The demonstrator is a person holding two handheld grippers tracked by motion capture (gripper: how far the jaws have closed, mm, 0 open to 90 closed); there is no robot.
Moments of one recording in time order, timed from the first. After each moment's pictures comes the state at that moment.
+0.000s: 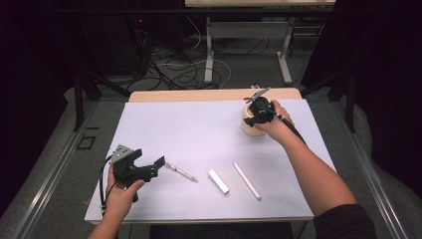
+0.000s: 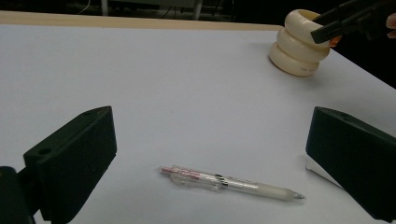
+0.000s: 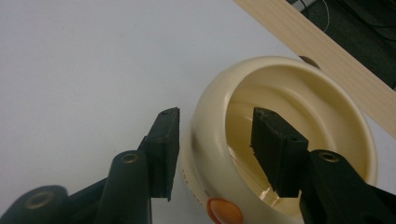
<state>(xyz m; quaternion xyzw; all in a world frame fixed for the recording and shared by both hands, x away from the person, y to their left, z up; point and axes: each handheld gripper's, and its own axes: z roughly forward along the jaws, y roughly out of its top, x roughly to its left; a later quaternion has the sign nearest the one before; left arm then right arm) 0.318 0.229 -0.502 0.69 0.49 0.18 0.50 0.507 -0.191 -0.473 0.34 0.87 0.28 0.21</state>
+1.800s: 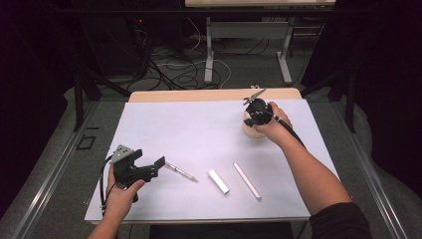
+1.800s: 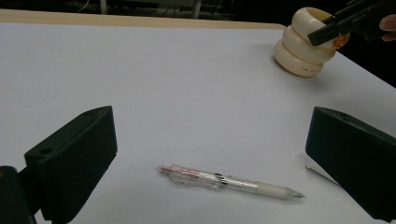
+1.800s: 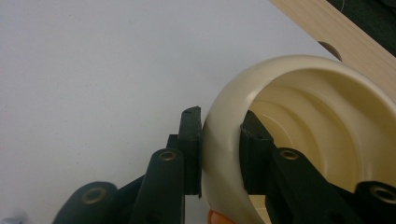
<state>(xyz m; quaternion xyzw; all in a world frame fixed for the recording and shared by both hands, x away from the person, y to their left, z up) 0.318 0.229 -0.503 0.69 0.49 0.18 0.50 0.506 -0.184 -0.477 0.35 0.88 0.26 0.18</state>
